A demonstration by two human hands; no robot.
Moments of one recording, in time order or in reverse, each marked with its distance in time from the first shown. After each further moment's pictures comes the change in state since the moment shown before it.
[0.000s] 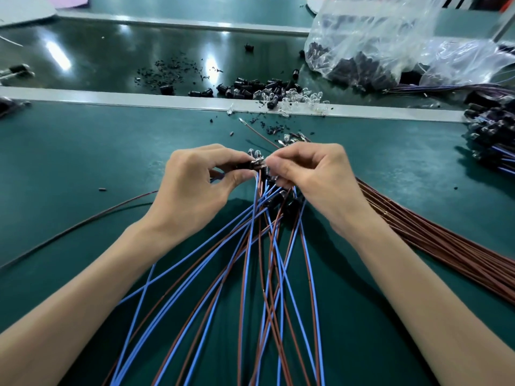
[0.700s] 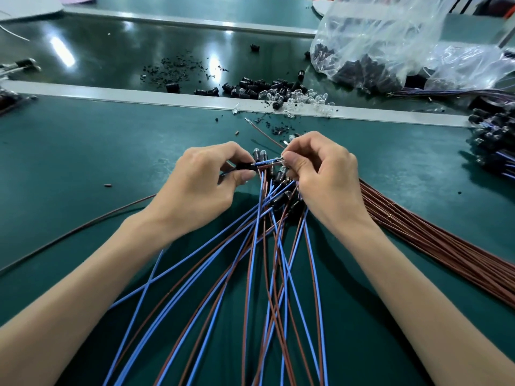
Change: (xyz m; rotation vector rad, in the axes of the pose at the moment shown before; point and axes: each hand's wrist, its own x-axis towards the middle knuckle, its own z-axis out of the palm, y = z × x) left_hand 0.003 -0.006 -0.002 0.058 -0.124 -0.041; right_hand -0.002 -0.002 0.008 -0.342 0.198 -0.096
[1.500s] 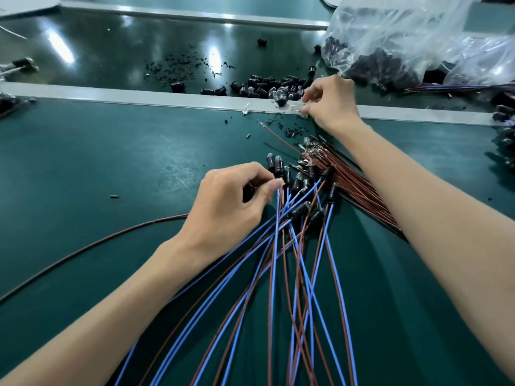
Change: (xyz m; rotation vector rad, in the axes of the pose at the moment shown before) left_hand -0.004 -0.004 0.019 -0.147 0.076 -0.004; right_hand 0.163 0.060 0.019 -0.534 -0.027 0.025
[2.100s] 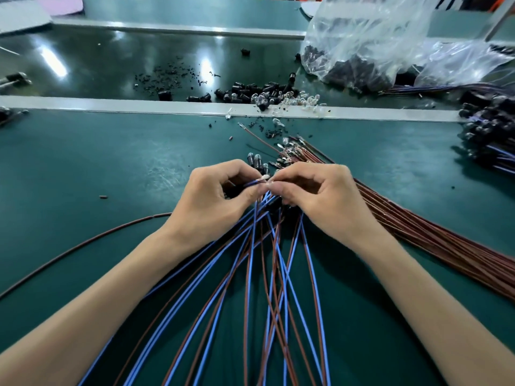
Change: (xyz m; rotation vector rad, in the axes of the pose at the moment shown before) left_hand -0.003 0.011 0.000 -0.216 -0.095 -0.060; right_hand -0.177 -0.021 -0.045 0.637 -0.175 -0.186
